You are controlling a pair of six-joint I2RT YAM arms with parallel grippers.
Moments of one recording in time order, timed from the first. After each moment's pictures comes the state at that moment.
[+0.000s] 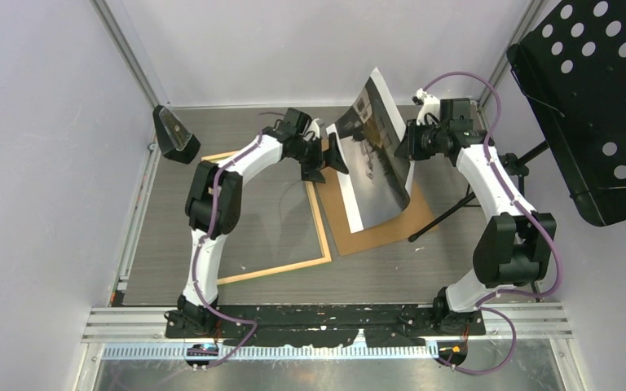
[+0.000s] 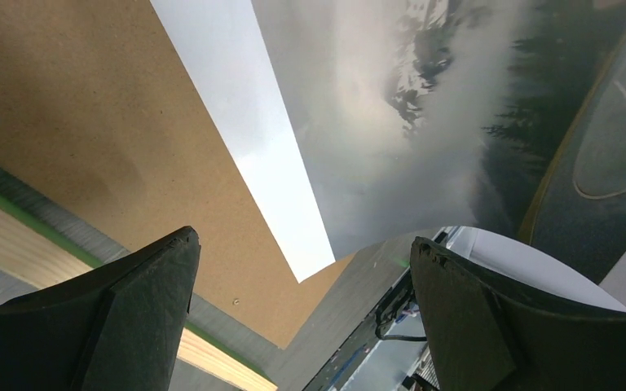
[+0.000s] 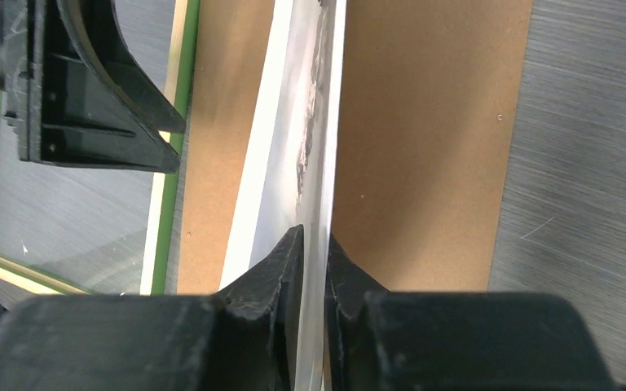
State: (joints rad) left arm -0.48 2.22 1.79 -0.51 0.64 -0.63; right arm 0.04 1.57 1.35 -0.55 -0.47 0.00
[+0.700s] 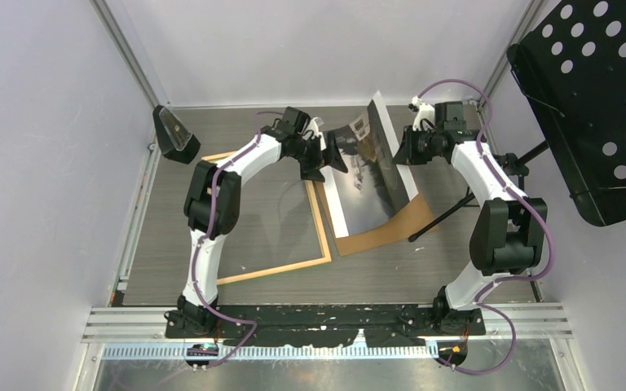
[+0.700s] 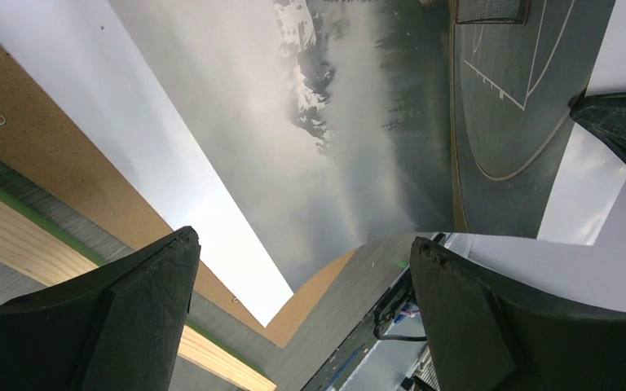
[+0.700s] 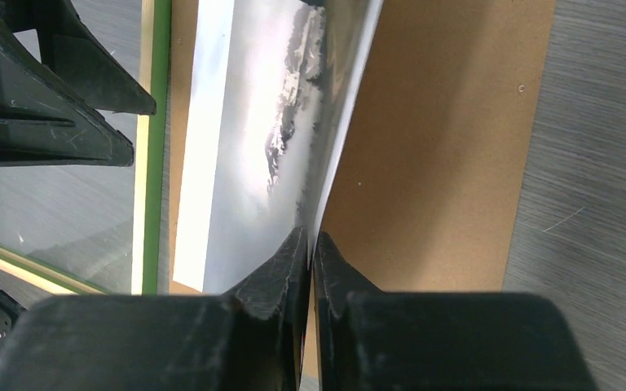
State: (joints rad) left arm -0.47 2.20 1.79 -0.51 0.64 -0.63; right arm 0.04 1.66 1.35 -0.56 -0.49 0.00
